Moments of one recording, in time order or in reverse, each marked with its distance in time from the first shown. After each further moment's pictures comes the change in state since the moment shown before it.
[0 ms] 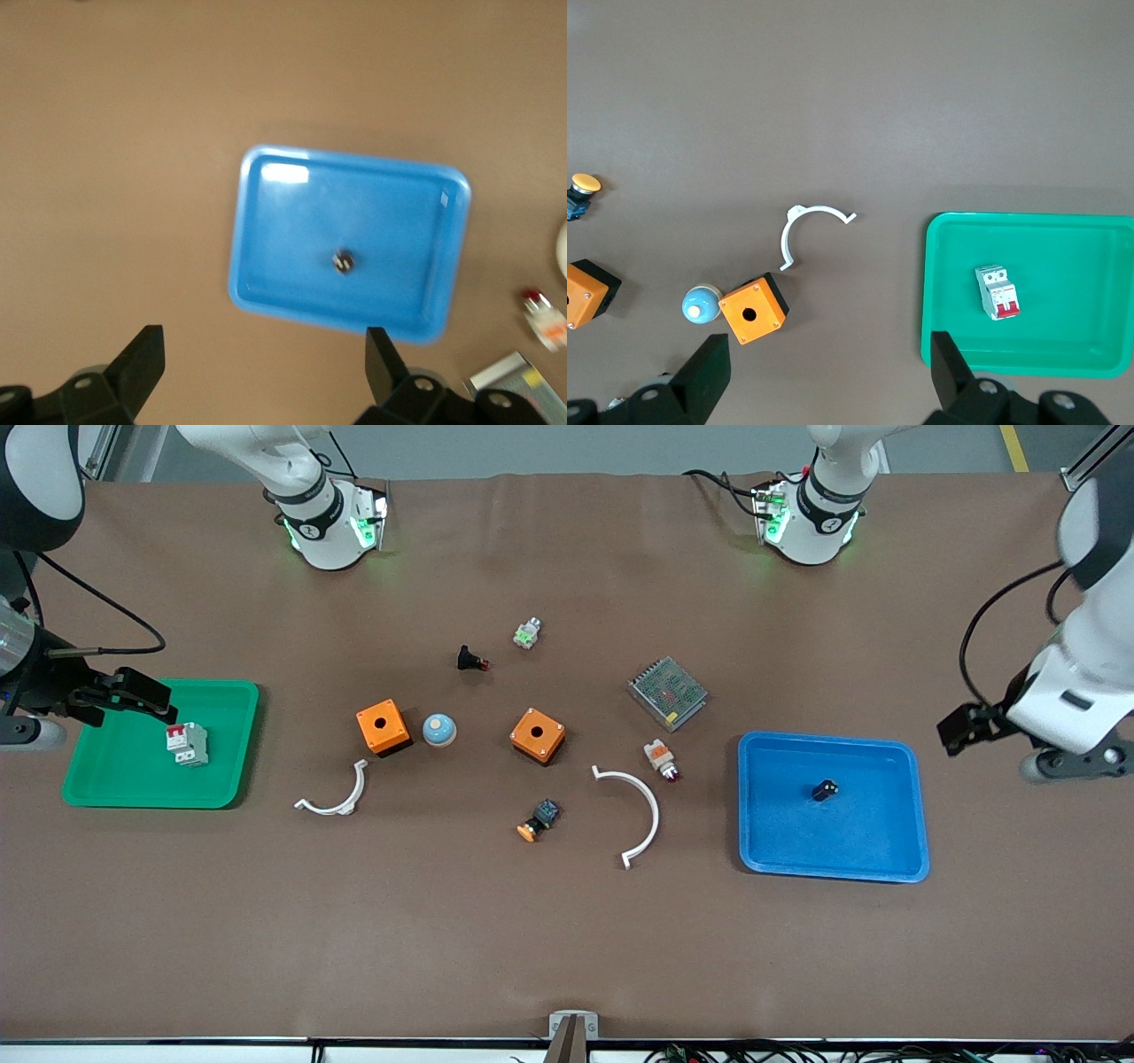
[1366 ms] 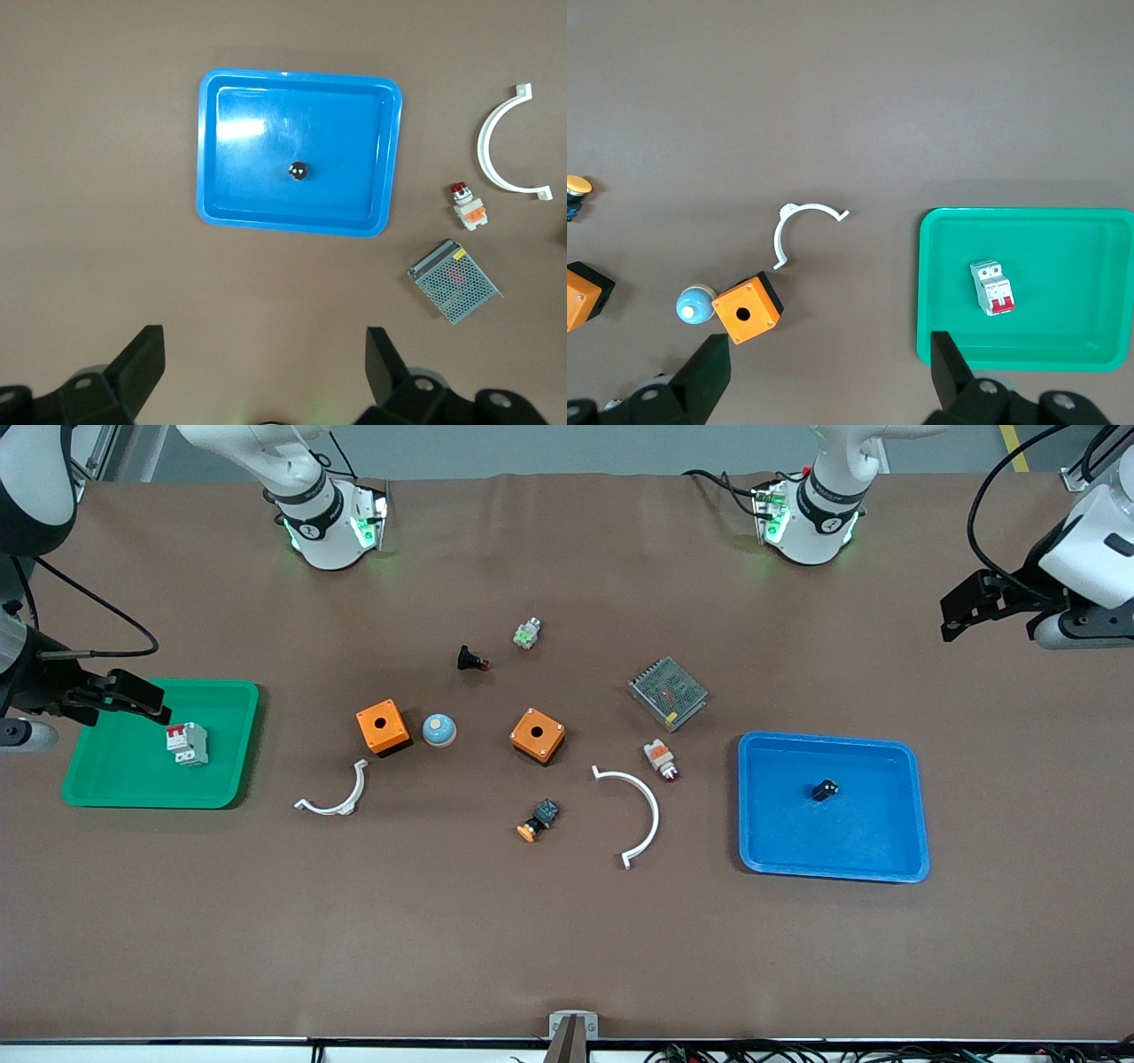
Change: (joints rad) left arm -0.385 -0.239 0.419 -0.112 -0.183 -0.127 0.098; right arm -0.014 0.000 -0.004 -0.008 0.000 0.000 -0.001
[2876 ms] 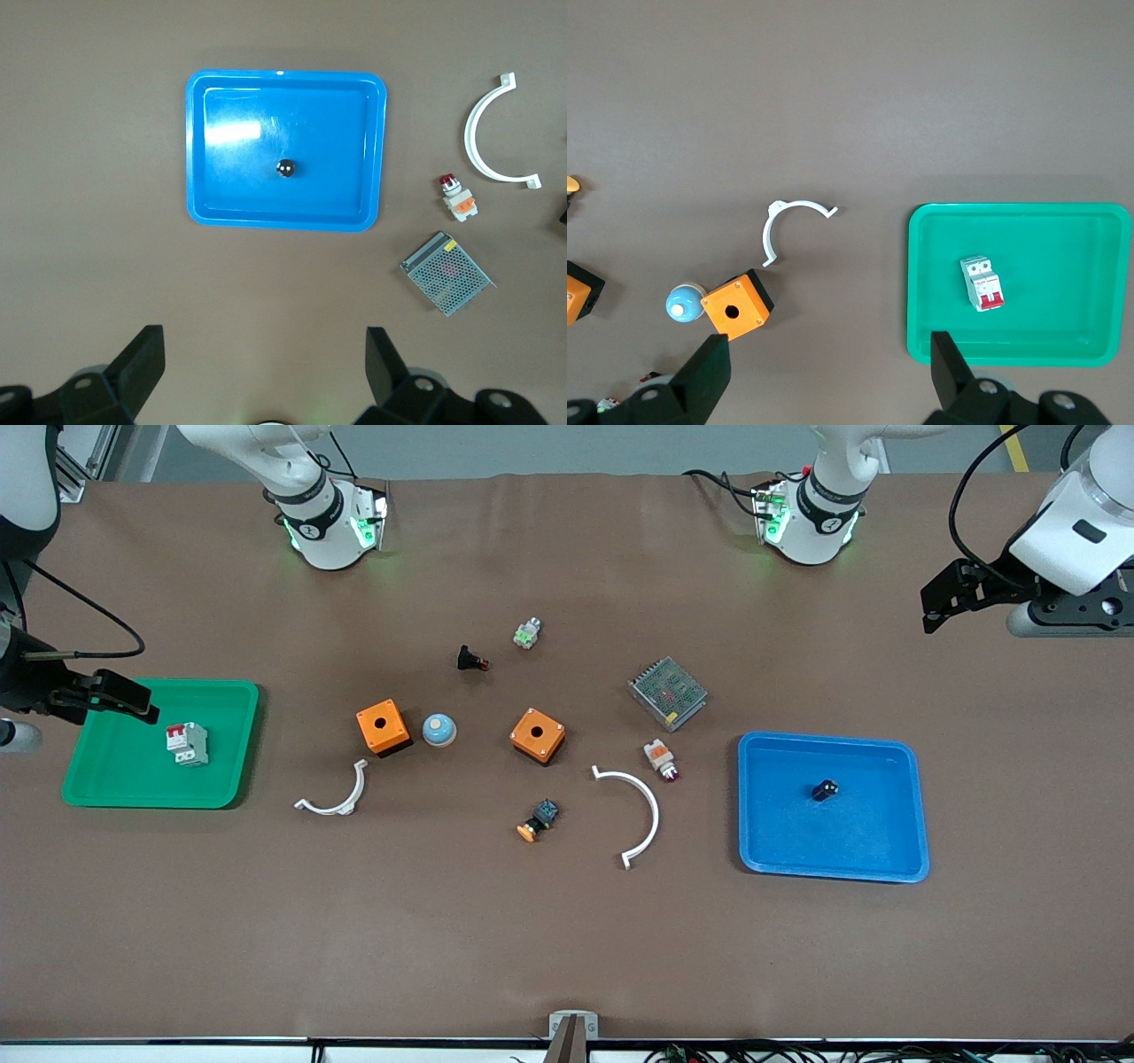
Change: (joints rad) left arm -0.002 -0.018 -0.029 -0.015 0.000 -0.001 0.000; right arm -0.029 0.000 -0.001 -0.005 0.000 -0.005 -0.022
